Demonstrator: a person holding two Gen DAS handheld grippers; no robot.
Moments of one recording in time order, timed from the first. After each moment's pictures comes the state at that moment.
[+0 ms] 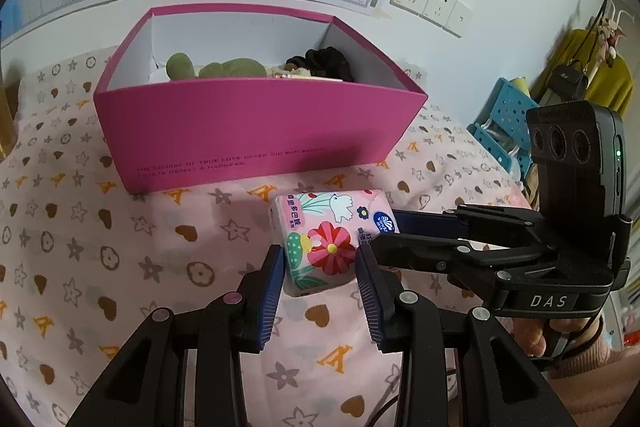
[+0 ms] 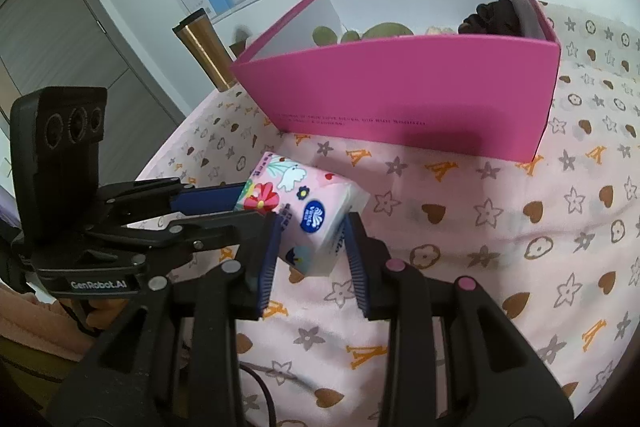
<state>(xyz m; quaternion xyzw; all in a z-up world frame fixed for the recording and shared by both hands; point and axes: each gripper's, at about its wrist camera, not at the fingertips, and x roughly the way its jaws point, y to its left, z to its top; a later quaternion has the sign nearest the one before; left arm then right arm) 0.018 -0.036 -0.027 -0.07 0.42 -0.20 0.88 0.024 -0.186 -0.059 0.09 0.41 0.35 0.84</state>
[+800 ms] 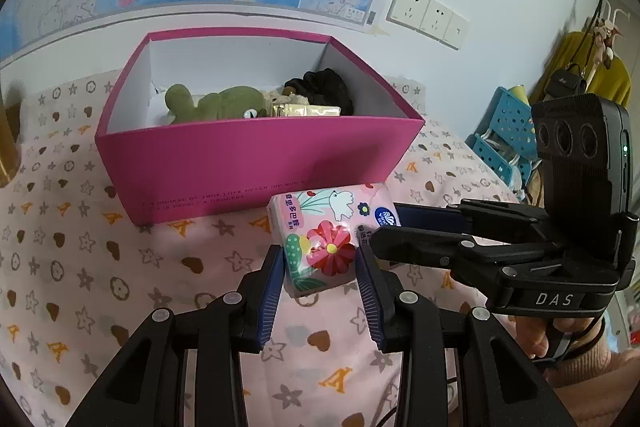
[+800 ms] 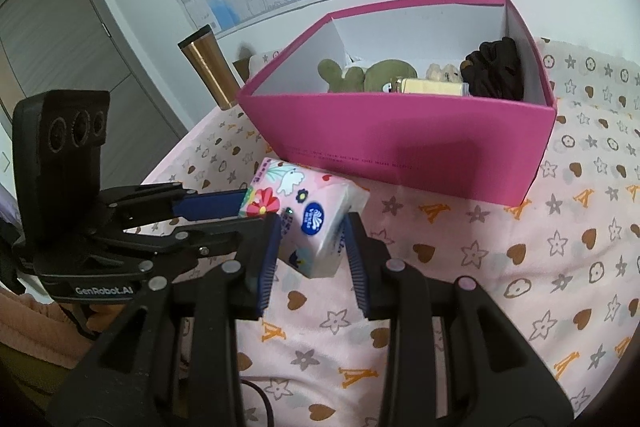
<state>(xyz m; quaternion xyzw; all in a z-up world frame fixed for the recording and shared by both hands) 0.025 -0.036 -0.013 -0.06 0.40 -0.21 0.89 0.030 -0.186 -0.036 0.07 0.38 0.35 0.85</state>
